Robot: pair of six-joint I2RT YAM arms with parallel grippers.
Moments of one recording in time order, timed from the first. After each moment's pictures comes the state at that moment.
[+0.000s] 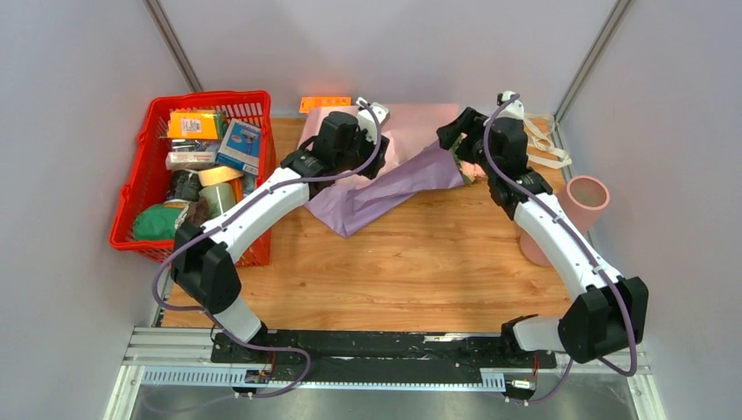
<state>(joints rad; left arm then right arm) -0.63 1.63 1.45 -0.33 0.03 -0.01 0.30 1.35 1.20 -0.07 0.05 0.60</state>
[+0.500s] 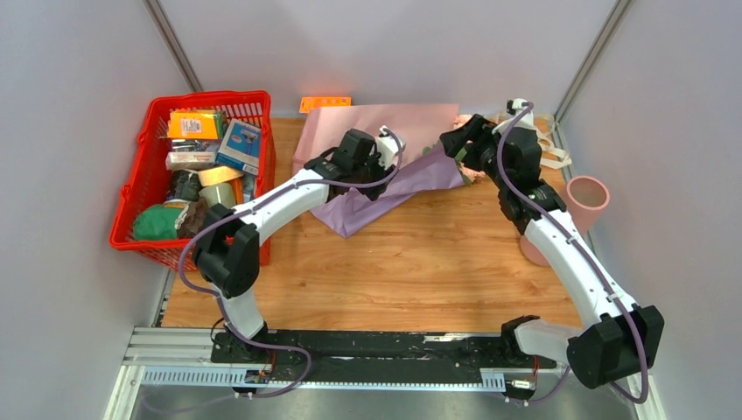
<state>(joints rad) -0.64 1.75 1.43 -0.37 0.11 0.18 0.31 1.20 1.12 -0.11 0.01 0.62</state>
